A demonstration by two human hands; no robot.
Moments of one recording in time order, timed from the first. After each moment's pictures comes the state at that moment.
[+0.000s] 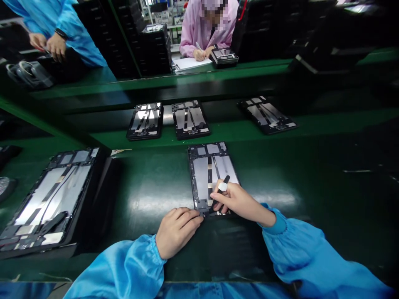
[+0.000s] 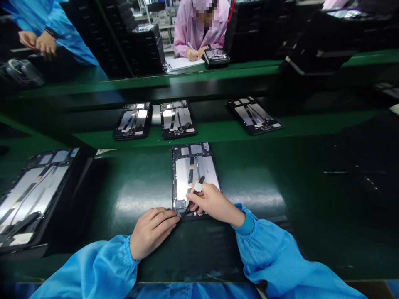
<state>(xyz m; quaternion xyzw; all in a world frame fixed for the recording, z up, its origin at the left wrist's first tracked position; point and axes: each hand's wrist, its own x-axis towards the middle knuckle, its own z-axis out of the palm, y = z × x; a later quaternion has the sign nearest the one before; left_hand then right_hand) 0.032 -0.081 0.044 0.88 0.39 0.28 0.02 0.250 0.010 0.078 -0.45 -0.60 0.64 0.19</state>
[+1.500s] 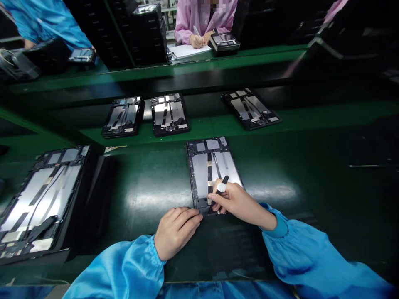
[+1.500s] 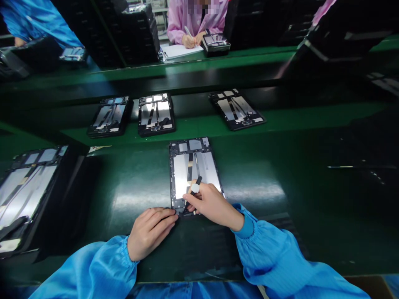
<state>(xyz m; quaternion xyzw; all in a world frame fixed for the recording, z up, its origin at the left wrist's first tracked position) 0.033 -0.083 0.043 0.87 0.40 0.29 0.04 0.248 0.003 0.076 -0.45 -0.62 0.61 0.20</state>
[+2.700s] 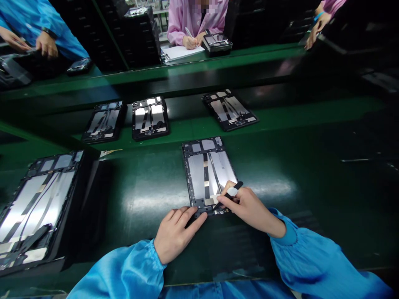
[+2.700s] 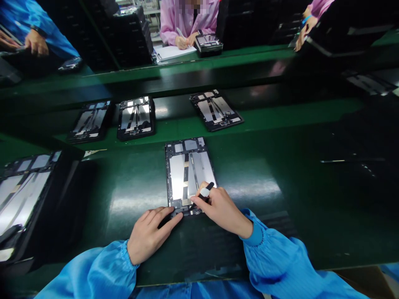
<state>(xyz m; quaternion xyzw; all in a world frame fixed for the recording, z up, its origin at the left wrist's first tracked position) 0.034 -0.086 0.039 0.90 0.40 0.17 -0.04 0.277 -0.009 0.072 -0.49 -0.68 0.49 0.23</state>
